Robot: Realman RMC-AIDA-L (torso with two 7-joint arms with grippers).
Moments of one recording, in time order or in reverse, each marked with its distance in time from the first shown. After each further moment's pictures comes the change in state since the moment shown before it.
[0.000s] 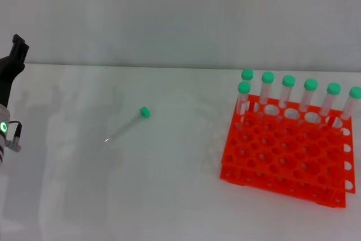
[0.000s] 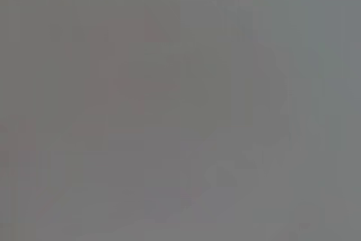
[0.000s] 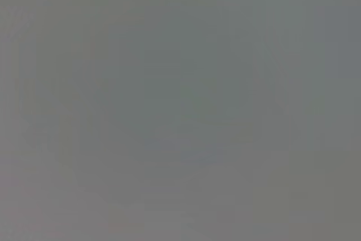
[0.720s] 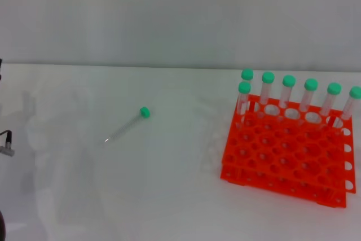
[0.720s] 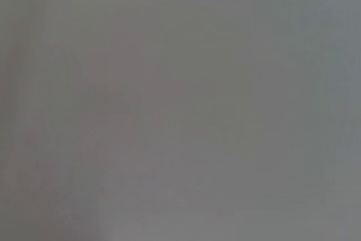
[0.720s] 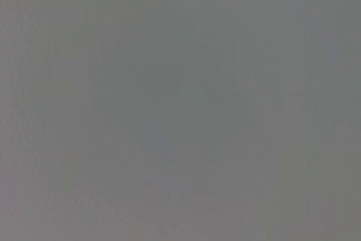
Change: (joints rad) left arm -0.011 0.003 -0.253 0.028 0.004 -0.119 -0.019; right arm 0.020 -0.044 0.043 0.001 0.002 0.019 -0.083
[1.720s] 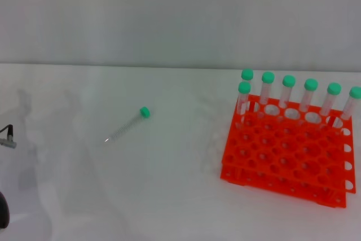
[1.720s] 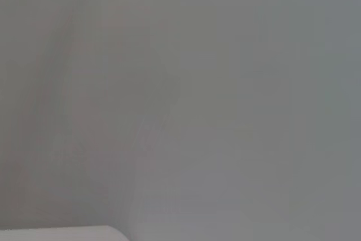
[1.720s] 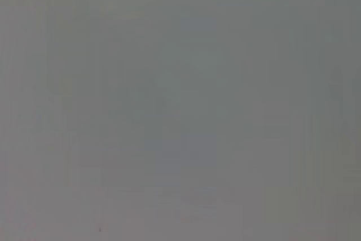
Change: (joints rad) left arm -0.041 0.010 -0.114 -0.002 0.007 -0.084 -0.010; right arm 0.032 -0.051 0.129 0.012 0.000 0.031 -0.051
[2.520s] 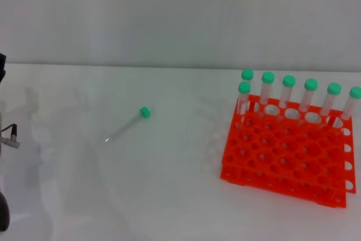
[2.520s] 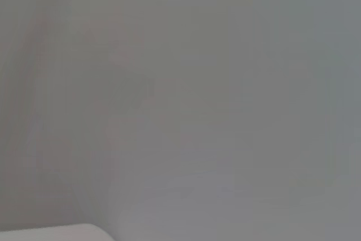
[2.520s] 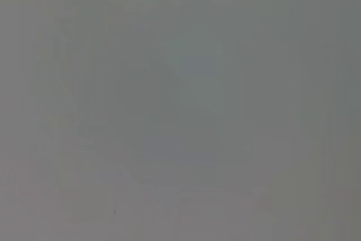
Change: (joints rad) left arm -0.001 -0.003 0.007 -0.006 0.051 0.008 0.001; right arm -0.004 0.019 -0.006 0.001 -0.008 0.001 0.000
